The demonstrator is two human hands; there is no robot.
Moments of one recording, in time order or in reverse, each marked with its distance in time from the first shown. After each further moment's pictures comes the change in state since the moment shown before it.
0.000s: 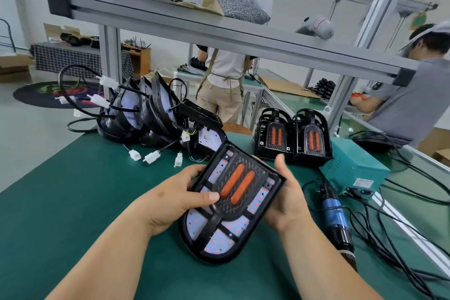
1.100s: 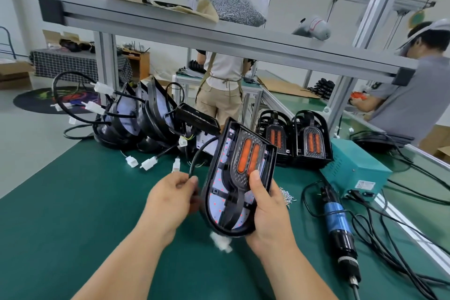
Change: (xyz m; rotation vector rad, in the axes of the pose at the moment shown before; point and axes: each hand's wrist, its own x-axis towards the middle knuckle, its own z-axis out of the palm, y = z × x) left_hand 0.020 -0.012 0.016 0.007 0.567 0.020; right_hand -0.014 0.037 0.021 -0.016 0.061 -0.294
